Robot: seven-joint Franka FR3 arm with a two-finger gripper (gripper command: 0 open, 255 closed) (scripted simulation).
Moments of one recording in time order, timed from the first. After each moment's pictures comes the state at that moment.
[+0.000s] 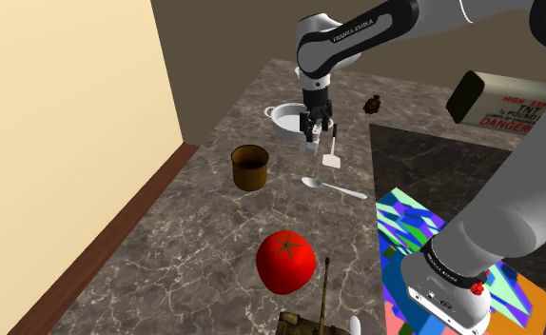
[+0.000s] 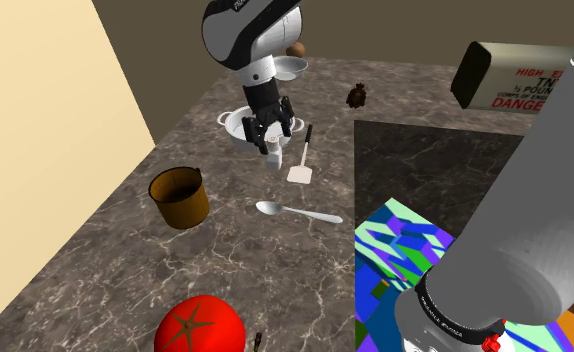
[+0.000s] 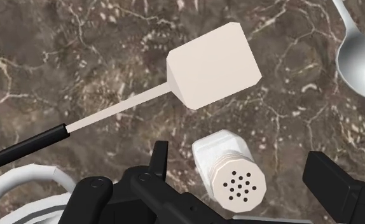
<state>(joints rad) -0.03 0.10 0.10 -2.08 -0.06 1.90 -0.10</state>
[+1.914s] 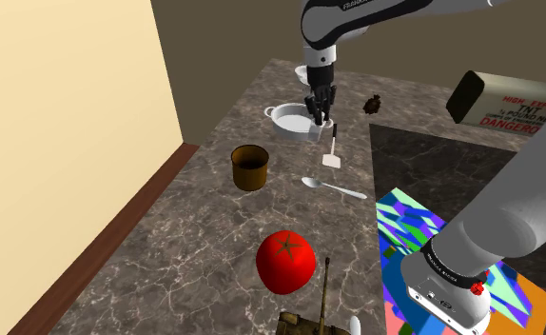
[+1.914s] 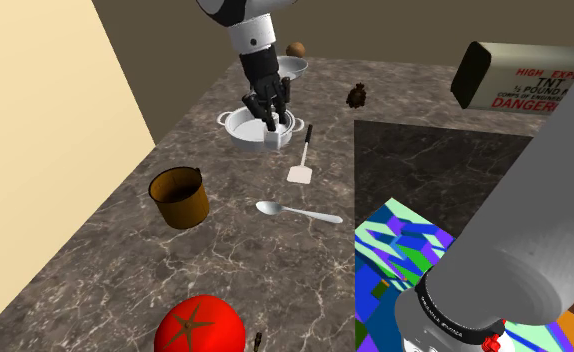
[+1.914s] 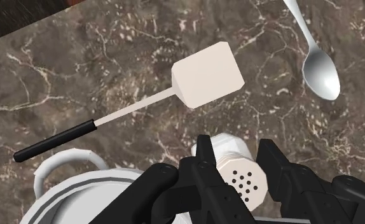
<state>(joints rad) -0.03 0.04 0.09 -1.99 -0.05 1.74 -0.12</state>
